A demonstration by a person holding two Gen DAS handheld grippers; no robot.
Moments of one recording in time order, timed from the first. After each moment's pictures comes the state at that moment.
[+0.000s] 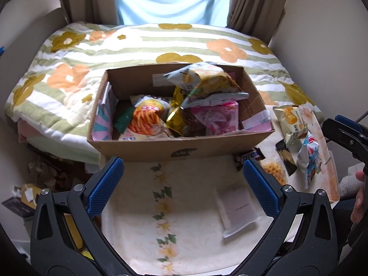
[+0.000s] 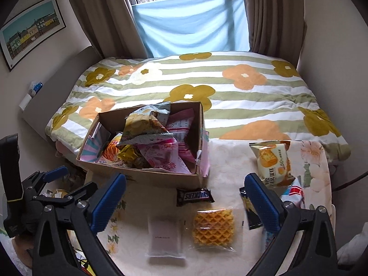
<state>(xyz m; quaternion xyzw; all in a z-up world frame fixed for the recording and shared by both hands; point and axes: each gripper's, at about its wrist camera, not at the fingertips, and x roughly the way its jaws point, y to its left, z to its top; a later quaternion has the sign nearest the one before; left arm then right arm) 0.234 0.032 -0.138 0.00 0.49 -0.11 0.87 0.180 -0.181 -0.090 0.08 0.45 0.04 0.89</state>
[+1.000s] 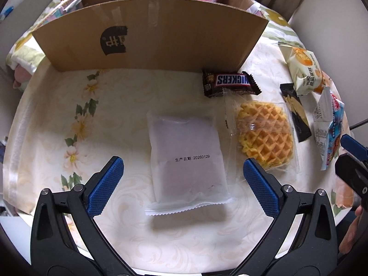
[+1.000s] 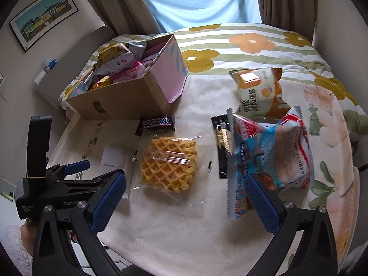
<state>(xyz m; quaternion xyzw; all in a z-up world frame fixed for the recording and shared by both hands) 0.168 -0.072 -0.278 -0.03 0.56 -0.04 0.82 0.109 -0.263 -0.216 0.09 0.49 0.13 0.85</state>
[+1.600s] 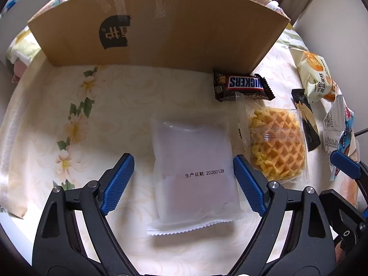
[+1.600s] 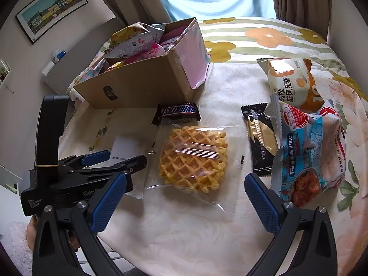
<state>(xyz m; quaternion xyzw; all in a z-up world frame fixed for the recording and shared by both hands) 0.186 -0.062 -0.298 -0.04 0.56 -0.03 0.82 0.115 -0.233 -0.238 0.09 0.50 0.16 0.84</state>
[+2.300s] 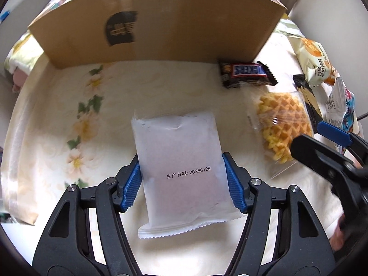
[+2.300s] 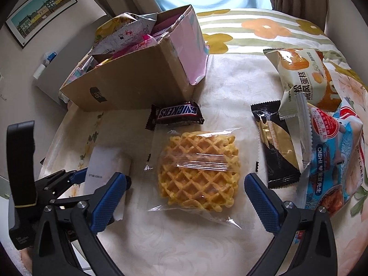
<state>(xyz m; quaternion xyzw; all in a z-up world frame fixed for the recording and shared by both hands) 0.174 -0.041 -0.291 -0.01 0.57 -0.04 0.82 0.144 -0.214 -0.260 0.10 0.52 0.14 0.83</state>
